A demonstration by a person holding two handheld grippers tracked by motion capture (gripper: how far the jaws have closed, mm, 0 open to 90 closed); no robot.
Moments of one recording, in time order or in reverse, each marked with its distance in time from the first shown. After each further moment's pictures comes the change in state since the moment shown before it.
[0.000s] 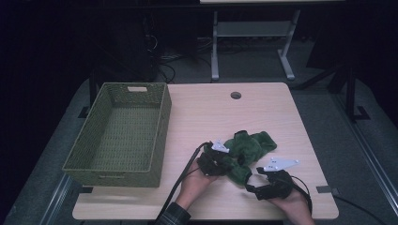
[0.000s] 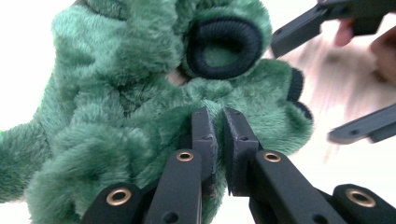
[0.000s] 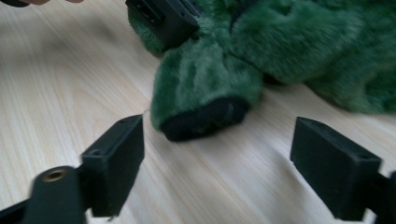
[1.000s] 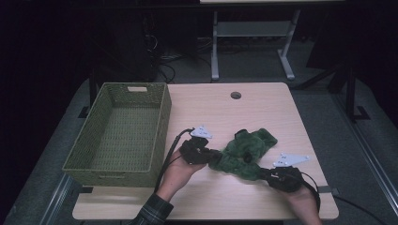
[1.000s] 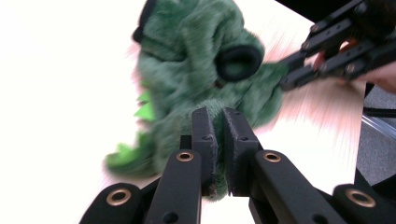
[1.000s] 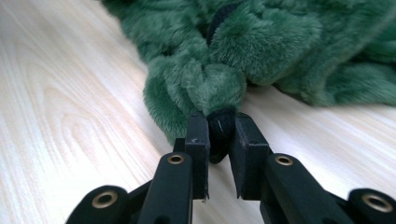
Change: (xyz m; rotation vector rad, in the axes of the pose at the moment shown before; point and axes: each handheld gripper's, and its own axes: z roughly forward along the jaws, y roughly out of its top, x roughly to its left) left arm 0.017 0.012 -0.073 -0.080 0.003 -0.016; right arm -0.020 0.001 -0.022 -0.009 -0.058 -0.008
